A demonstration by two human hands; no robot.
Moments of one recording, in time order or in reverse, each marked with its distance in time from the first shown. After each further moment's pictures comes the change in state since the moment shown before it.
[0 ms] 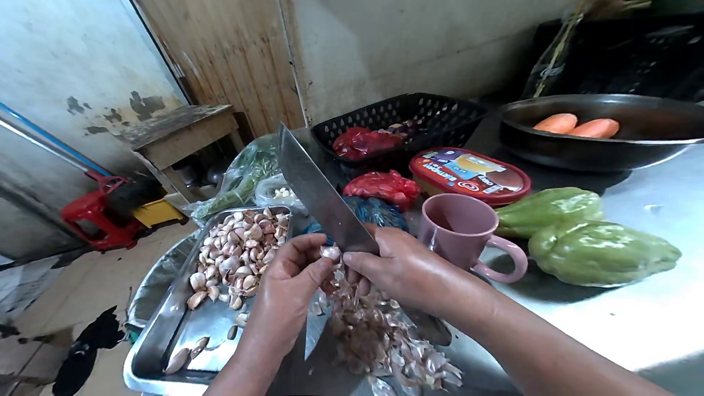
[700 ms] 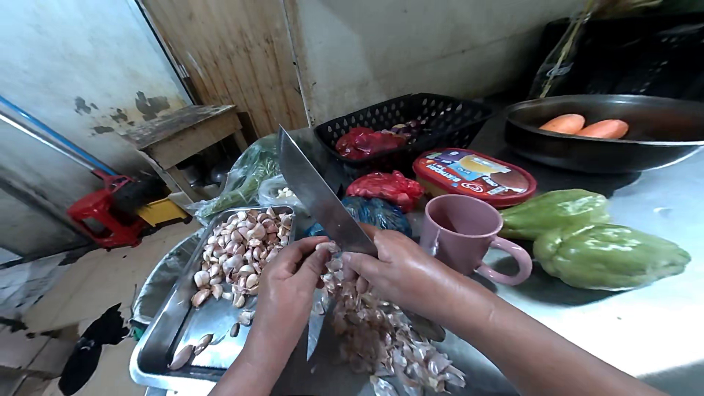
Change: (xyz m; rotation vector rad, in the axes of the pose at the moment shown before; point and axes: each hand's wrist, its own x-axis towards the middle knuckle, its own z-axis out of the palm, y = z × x) left_hand 0.002 -0.004 -0.004 0.393 0.102 0.146; right_hand 0.002 0.003 0.005 -0.045 0.019 -0.037
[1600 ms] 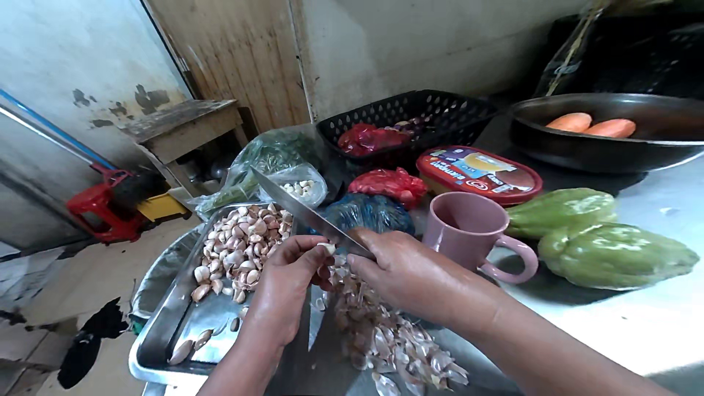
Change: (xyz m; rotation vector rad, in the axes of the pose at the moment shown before) left_hand 0.006 0.014 -0.001 -0.370 -0.023 -0.390; right_hand -0.002 0.008 0.001 -0.362 0.033 -0.138
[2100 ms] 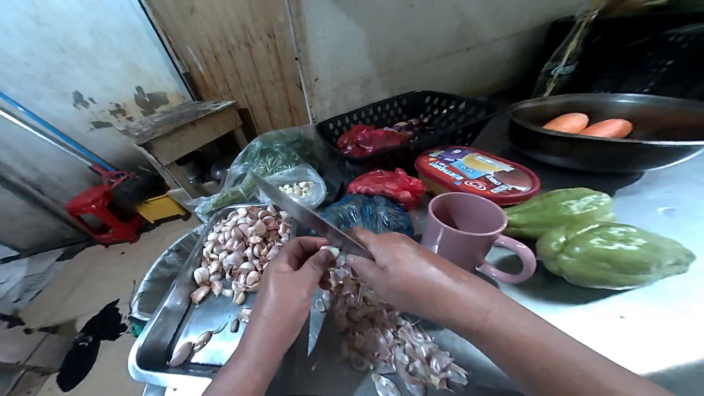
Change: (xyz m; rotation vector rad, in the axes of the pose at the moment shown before) left_hand -0.003 -0.006 -0.003 0.178 -0.047 0.168; right_hand 0.002 -0.002 0.000 0.026 -0.030 0.032
